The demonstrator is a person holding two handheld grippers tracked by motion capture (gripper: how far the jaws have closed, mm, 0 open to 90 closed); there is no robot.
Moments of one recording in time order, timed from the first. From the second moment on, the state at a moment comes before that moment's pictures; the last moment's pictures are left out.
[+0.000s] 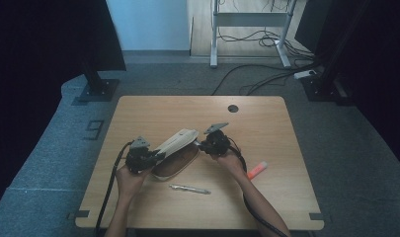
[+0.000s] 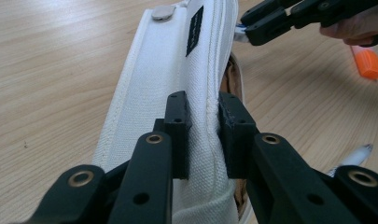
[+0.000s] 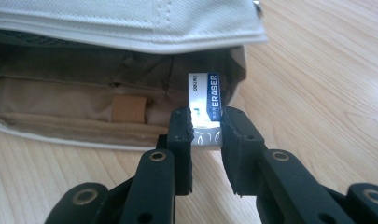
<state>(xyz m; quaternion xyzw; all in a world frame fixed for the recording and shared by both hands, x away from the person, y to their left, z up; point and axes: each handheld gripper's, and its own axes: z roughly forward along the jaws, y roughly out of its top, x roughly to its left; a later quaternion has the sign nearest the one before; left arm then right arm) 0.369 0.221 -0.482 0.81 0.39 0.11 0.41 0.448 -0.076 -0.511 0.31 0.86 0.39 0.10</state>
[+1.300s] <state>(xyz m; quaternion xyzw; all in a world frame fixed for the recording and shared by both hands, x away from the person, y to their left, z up) 0.369 0.219 -0.483 0.82 0.38 0.10 0.41 0.474 -0.035 -0.533 0.31 0.87 0.37 0.11</state>
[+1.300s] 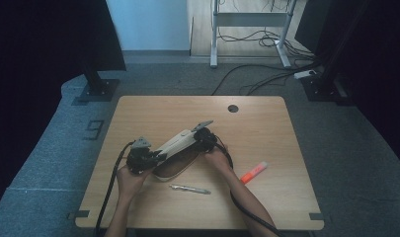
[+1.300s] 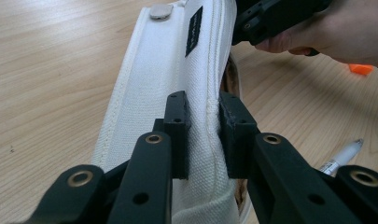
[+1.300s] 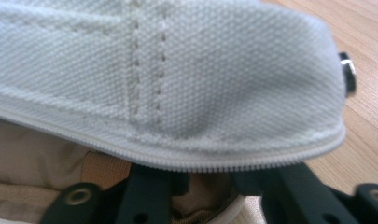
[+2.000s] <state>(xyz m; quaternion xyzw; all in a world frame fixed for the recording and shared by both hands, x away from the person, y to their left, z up) 0.370 0.219 -0.484 0.82 0.38 0.11 0.41 0.456 -0.067 -0.521 0.32 0.87 0.36 0.12</state>
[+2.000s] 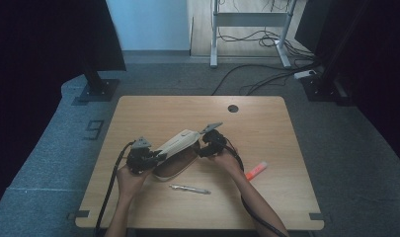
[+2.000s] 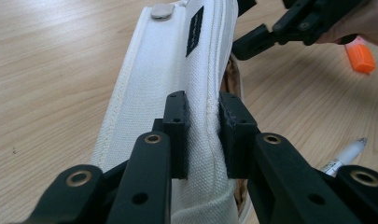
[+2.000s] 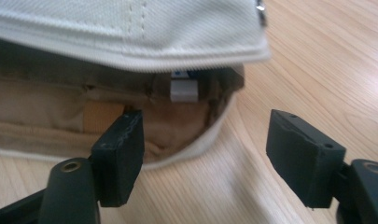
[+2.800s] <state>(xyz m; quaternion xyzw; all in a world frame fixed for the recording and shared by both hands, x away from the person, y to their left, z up) 0.370 0.219 -0.485 0.82 0.38 0.10 0.41 0.428 -0.117 -0.506 0.35 0.85 0.35 0.15</state>
